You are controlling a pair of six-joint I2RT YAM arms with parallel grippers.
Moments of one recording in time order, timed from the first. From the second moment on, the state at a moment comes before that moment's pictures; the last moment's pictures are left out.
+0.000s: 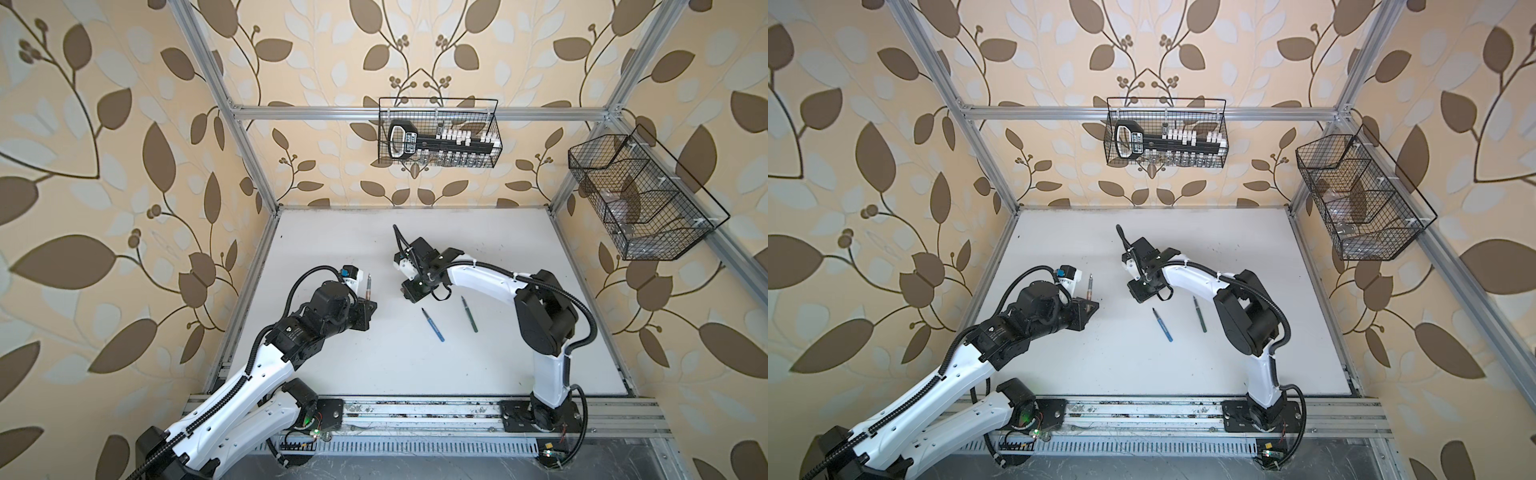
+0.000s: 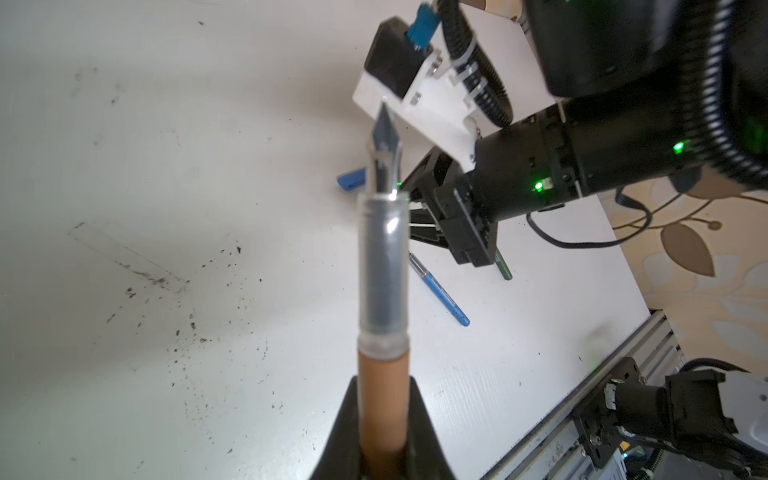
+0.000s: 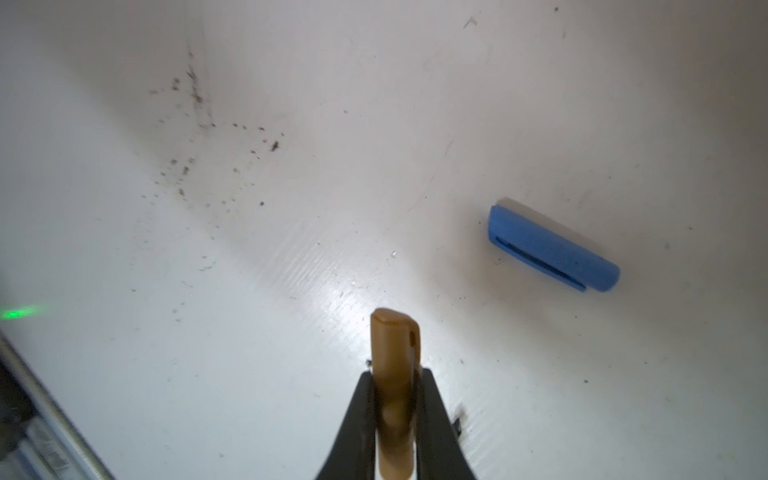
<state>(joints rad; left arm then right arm) -0.60 0.82 0.68 -0.50 0.12 -0.52 0.69 1.94 1.45 -0.64 -0.21 0.11</state>
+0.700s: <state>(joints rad) -0.81 0.98 0.67 -0.41 0.04 -0.45 0.54 1.55 0.93 0.02 -0.58 0.53</state>
